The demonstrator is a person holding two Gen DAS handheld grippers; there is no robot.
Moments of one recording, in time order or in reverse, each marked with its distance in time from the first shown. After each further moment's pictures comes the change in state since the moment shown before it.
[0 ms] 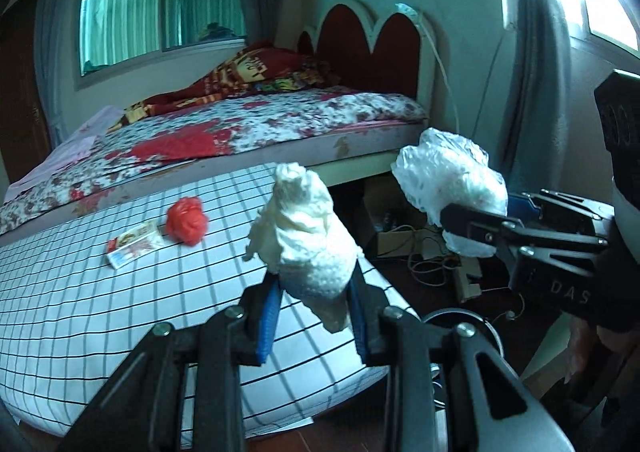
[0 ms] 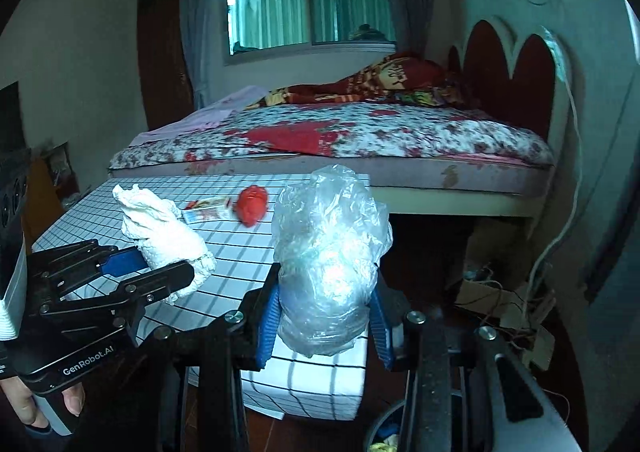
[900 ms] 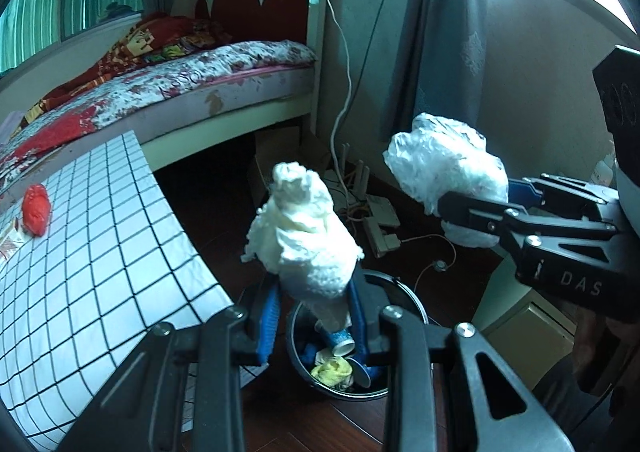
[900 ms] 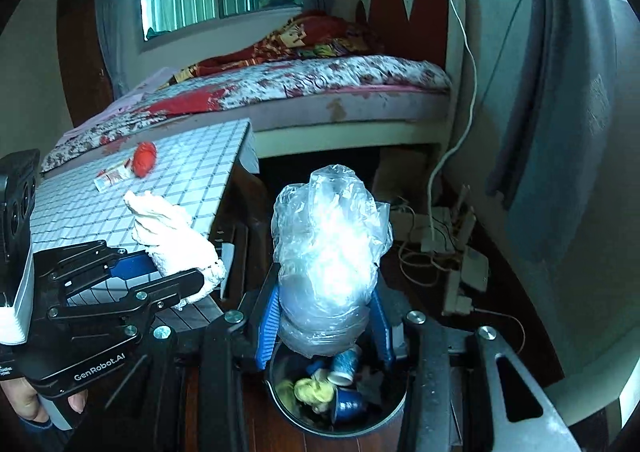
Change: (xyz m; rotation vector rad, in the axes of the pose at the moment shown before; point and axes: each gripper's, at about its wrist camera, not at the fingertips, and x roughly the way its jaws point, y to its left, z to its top) left arm 0.061 -0.147 -0.036 0.131 0.149 -0.274; right arm -0.054 -0.120 -0.096 0.149 0.136 -0.228
